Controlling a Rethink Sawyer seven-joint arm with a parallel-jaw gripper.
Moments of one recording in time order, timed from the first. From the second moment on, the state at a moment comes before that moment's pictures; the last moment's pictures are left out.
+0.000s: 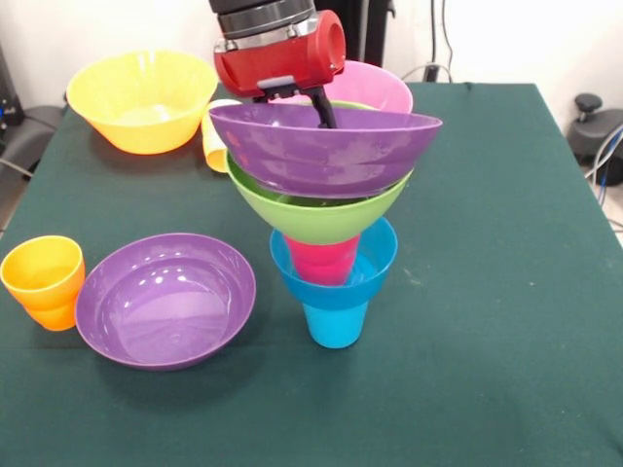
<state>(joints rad) -0.73 -0.71 0.51 1.80 -0.01 0.38 1.76</state>
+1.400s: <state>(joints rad) -0.73 -0.74 0.51 1.89 0.01 0.38 1.76</state>
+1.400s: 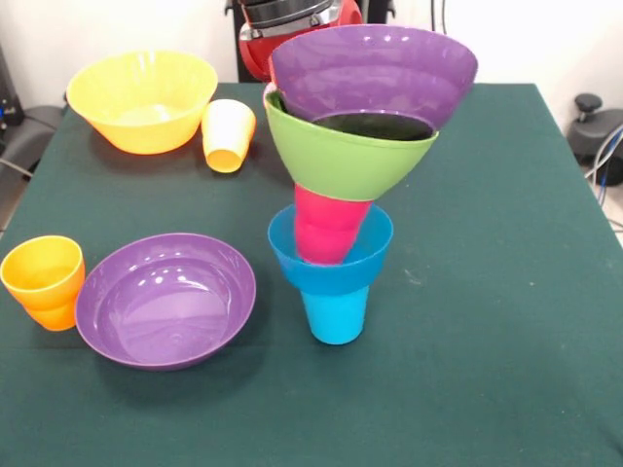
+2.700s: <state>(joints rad) -0.73 -0.78 0.47 1.78 0.03 0.52 1.76</state>
